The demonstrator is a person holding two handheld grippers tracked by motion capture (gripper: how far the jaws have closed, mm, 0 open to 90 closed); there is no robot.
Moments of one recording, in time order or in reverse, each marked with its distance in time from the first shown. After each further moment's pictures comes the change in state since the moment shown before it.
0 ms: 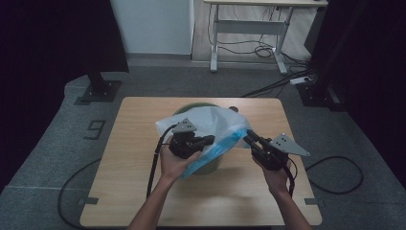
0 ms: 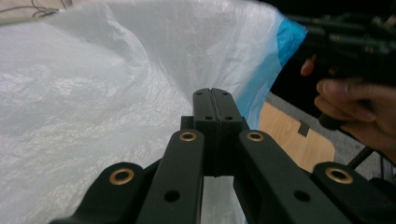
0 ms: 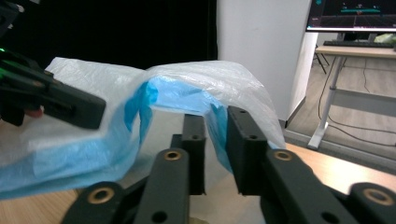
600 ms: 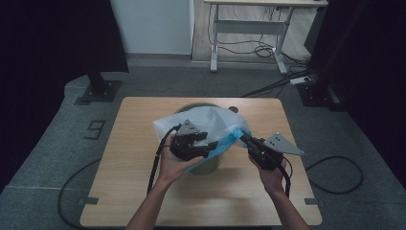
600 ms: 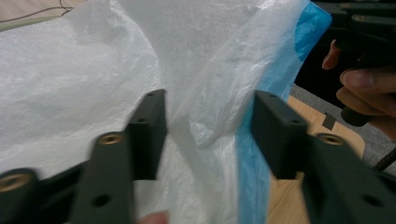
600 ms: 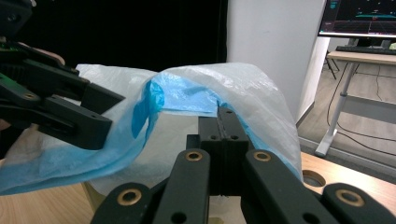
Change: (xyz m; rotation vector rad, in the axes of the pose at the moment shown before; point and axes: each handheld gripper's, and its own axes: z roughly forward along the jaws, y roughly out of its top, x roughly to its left) left arm -0.009 -0.001 0.003 0.046 0.090 0.045; right arm 0.011 0.005 0.009 -0.002 0.037 -0.035
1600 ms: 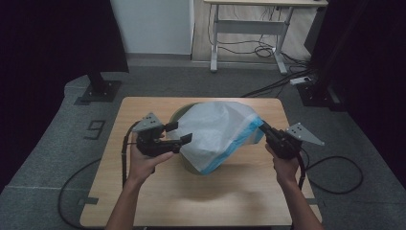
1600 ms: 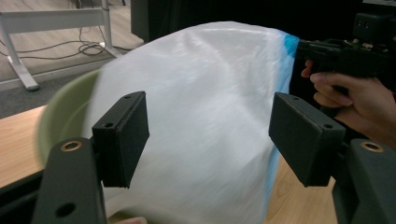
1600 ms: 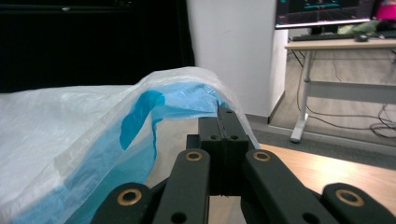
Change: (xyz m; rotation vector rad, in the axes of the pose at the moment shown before) left arm 0.028 0.004 -0.074 -0.147 0.008 -0.038; right arm -0.050 0.007 -0.011 -0.017 -0.122 0.118
